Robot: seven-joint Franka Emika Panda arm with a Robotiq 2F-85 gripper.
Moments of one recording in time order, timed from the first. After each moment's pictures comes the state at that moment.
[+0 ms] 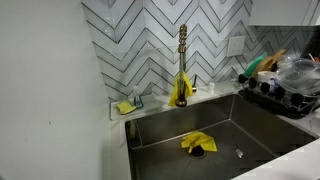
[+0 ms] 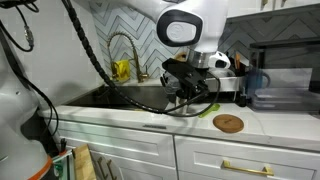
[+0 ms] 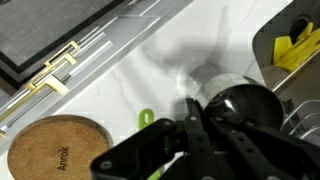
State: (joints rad) arm -0.24 0.07 -0.17 -2.07 0.38 2.03 -0.60
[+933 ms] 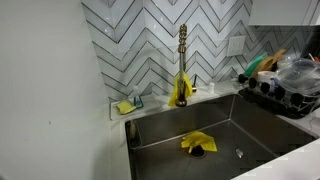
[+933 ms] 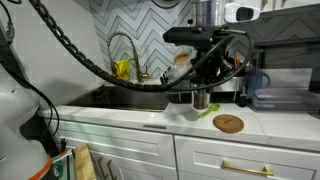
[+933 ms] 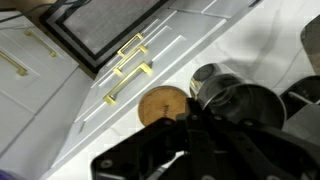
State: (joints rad) arm -0.28 -0.06 -0.27 -2.00 0.14 2.00 -0.51
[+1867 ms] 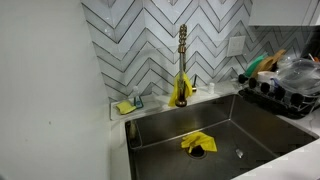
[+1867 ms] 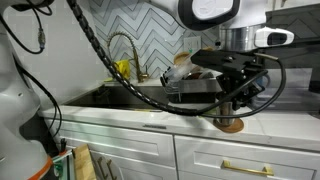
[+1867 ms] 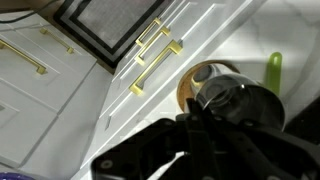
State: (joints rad) arm -0.31 0.17 -0.27 -1.89 0.20 2.14 -0.47
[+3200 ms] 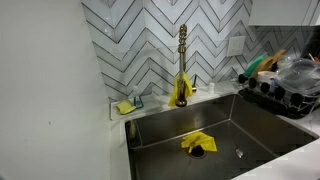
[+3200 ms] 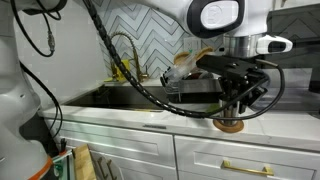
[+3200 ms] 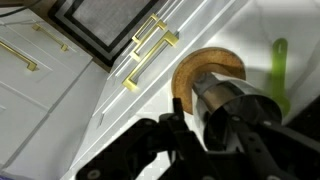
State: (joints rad) arm -0.31 0.23 -0.24 -1.83 0.21 2.15 -0.45
